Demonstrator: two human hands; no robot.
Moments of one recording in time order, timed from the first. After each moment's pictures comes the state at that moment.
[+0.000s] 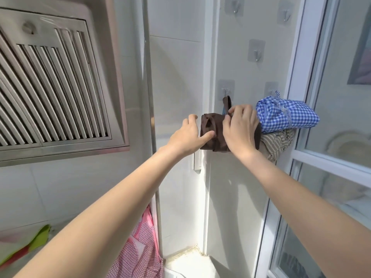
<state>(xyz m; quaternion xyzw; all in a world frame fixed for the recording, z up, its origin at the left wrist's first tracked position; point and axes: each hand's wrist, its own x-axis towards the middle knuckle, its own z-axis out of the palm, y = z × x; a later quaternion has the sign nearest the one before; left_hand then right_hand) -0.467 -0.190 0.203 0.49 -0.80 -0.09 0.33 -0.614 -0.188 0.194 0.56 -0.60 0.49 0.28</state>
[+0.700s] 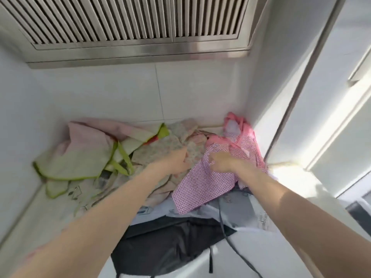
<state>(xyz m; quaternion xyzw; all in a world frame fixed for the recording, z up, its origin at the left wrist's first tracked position) -0.082 -0.097 -0.043 0.65 -0.70 -0.28 0.05 -0.242 -0.136 -0.062 0.80 -0.55 -0.12 -0.18</state>
